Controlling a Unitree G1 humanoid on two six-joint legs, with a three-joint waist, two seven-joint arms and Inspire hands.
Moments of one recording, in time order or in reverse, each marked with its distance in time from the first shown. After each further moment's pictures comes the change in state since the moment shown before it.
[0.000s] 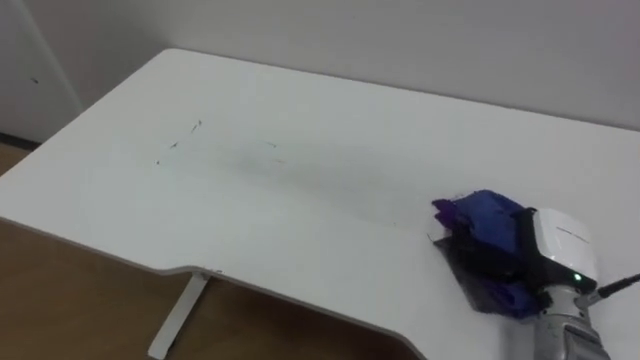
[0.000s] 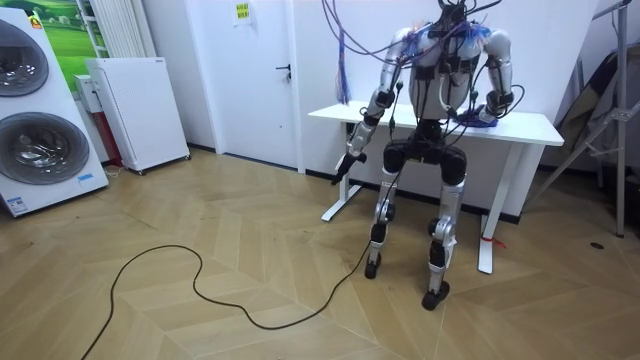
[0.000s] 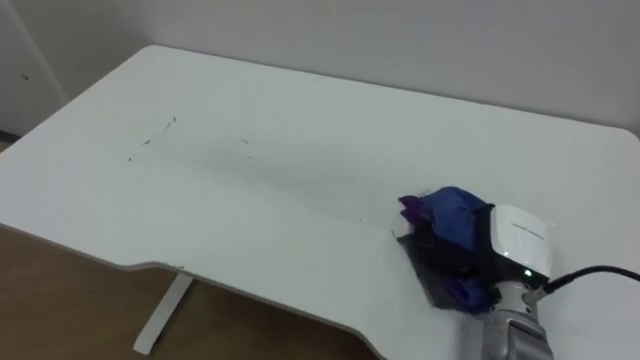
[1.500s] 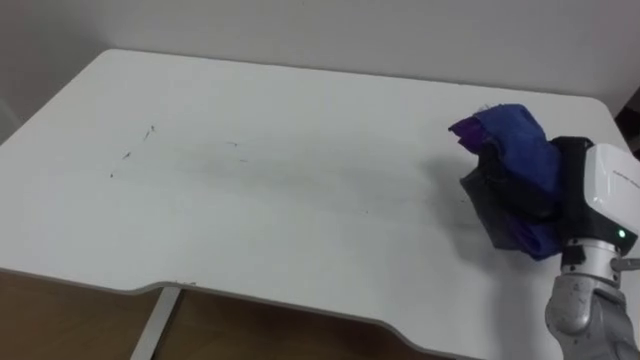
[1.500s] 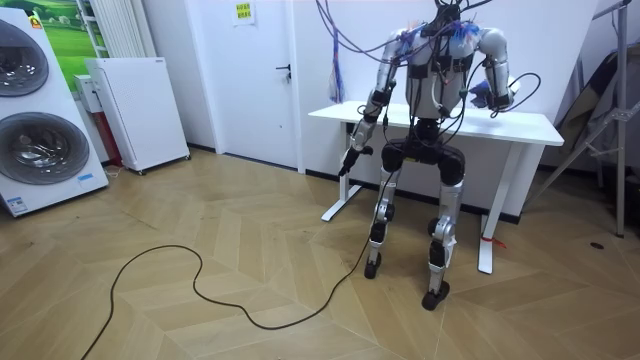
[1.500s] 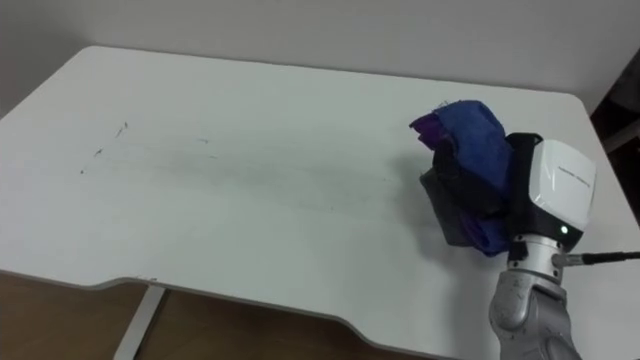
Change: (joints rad) left arm -0.065 -0.035 0.013 -0.037 -0.019 -0.020 -0.001; right arm -0.005 0.014 -0.172 -0.270 0.052 -0.074 -0.087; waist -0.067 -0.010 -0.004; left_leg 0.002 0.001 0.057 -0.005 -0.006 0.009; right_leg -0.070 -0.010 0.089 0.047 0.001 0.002
